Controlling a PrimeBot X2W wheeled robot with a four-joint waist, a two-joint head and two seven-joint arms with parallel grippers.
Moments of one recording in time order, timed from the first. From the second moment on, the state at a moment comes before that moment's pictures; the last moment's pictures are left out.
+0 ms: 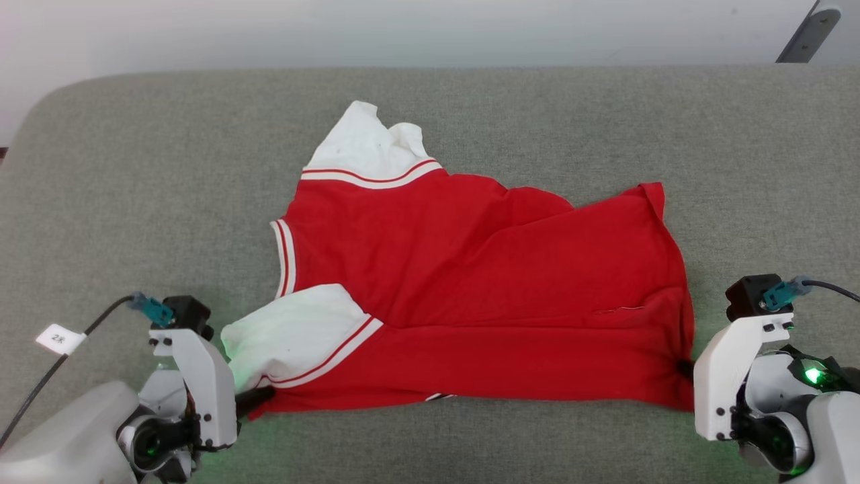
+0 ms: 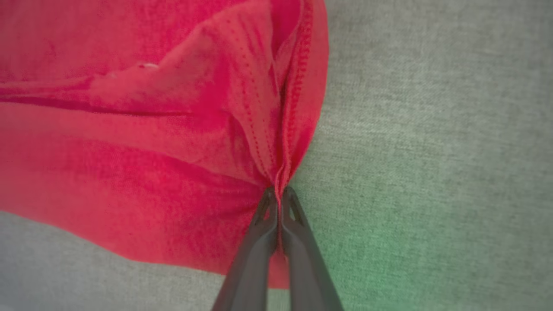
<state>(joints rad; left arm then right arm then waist) -0.69 0.72 -1.12 0.59 -1.49 -0.08 0.38 -0.27 -0.16 0.00 0.19 0.29 0.13 0.86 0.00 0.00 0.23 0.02</state>
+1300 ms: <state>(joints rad) -0.71 0.94 -1.13 0.12 -1.45 0.18 0.55 -0.16 -0.19 -0.09 -0.09 0.36 0.13 1.00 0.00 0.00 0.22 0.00</state>
